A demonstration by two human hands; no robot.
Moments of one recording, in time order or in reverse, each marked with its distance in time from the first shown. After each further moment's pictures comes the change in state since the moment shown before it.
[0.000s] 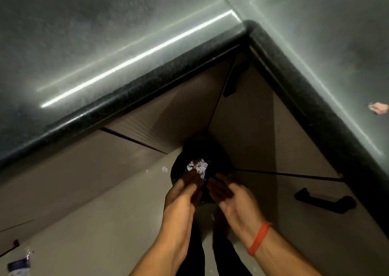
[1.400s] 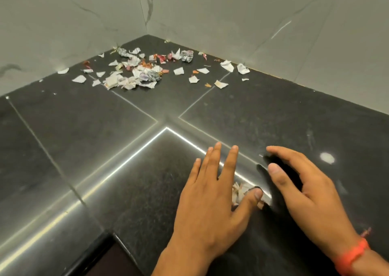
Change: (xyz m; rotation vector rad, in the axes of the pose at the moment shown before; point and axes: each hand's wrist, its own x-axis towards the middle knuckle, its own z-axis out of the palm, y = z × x) left_hand -0.099 0.104 0.313 1.568 -0.482 1.687; right_hand -0.122 -0.340 -0.055 -0.860 0.268 -1.557
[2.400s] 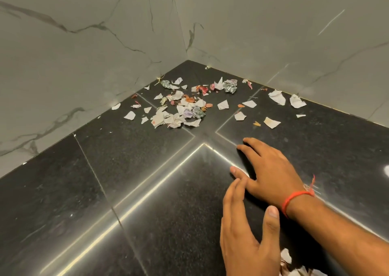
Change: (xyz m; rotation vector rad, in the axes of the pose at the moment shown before) left_hand 0.049 -0.011 -0.028 -0.621 0.357 -0.489; right_hand 0.166 -0.033 0.126 -0.477 -0.382 -0.259
